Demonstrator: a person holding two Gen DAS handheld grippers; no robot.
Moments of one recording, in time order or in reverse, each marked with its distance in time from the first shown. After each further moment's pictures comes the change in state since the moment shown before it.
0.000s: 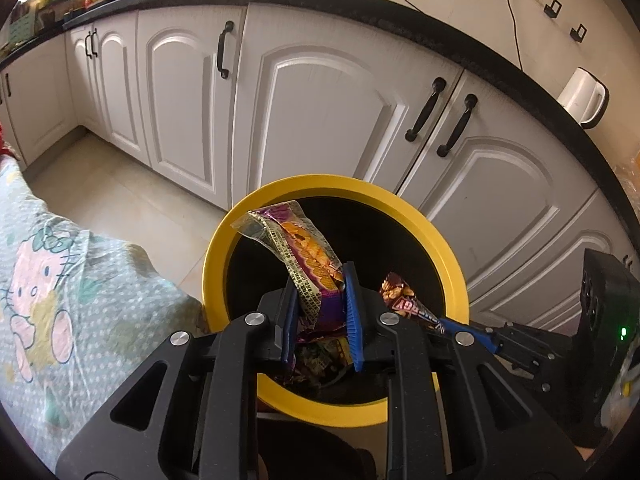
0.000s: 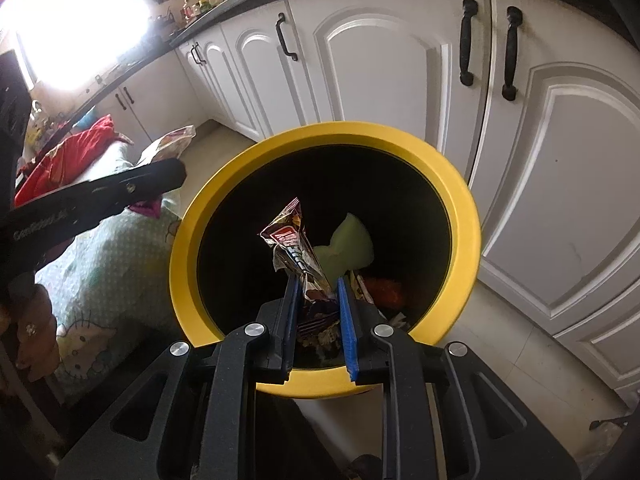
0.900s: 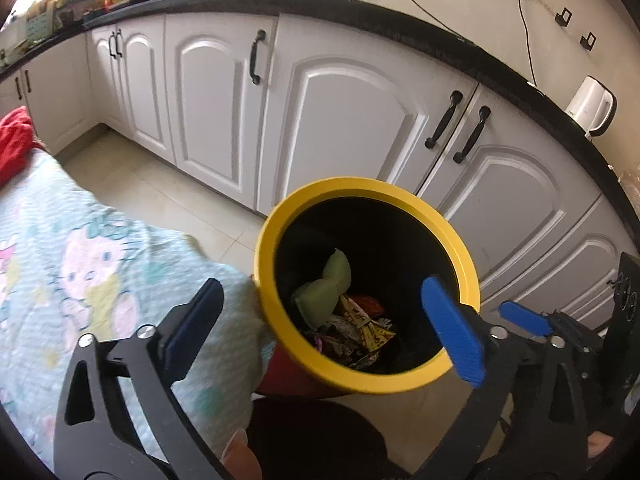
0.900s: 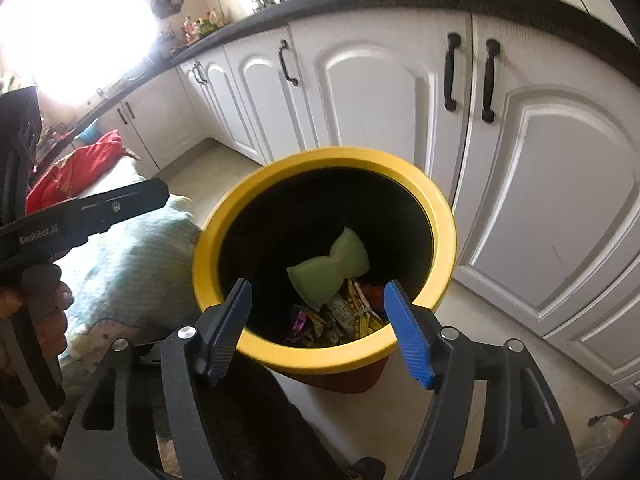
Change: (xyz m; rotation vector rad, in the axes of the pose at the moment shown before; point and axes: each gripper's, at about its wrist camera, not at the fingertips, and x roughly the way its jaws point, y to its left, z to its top) left arm -0.049 0.024 -0.007 -0.016 -0.017 0.067; right arm -0.055 0.017 -0.009 -0.011 -0.094 -0.023
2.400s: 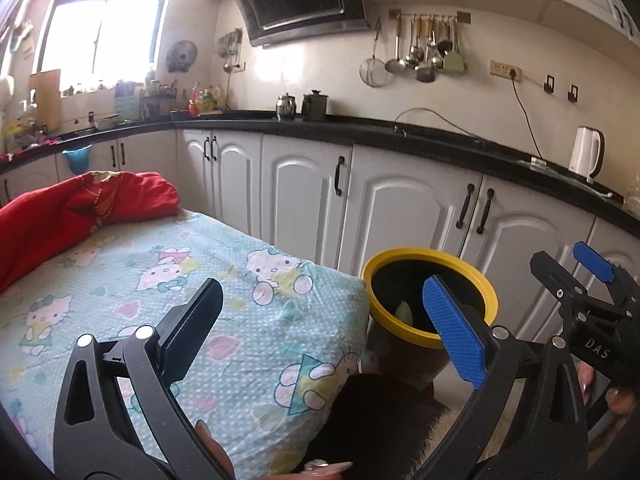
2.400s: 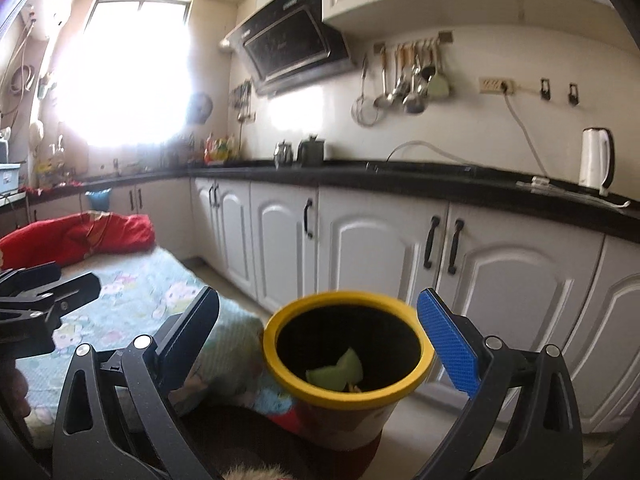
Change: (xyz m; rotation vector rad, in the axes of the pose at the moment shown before) left arm -0.189 0.040 -0.128 0.007 -0.476 0.215; right arm -0.120 0.107 -0.062 -0.135 -0.609 -0.162
